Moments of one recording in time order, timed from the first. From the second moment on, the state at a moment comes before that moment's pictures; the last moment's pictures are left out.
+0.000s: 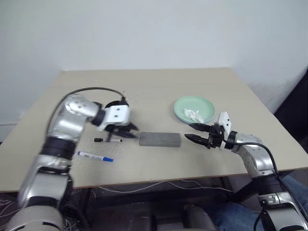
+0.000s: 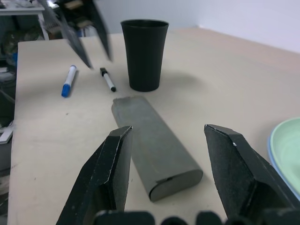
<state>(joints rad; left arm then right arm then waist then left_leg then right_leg) -0.72 0.85 -0.23 0.41 0.01 -0.05 -1.60 -0.39 -0.43 0.08 0.19 0.35 0.16 1.07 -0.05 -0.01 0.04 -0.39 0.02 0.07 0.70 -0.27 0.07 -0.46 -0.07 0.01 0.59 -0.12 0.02</state>
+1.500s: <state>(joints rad) -0.94 0.92 -0.69 1.01 0.26 -0.49 -1.60 -0.44 -0.40 0.12 0.27 0.33 0.17 1.12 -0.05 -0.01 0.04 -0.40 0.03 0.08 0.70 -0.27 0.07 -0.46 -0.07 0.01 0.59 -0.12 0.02</state>
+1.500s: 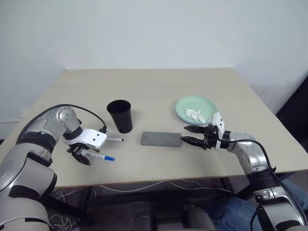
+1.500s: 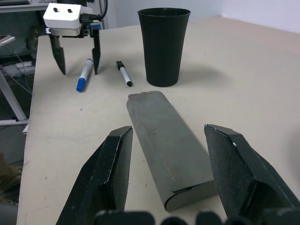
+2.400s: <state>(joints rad) -0.83 1.05 -0.65 0.52 -0.19 -0.19 -1.61 -0.45 -0.40 0.12 0.27 0.33 0.17 1.12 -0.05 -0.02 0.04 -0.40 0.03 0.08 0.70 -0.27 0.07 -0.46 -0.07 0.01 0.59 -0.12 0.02</state>
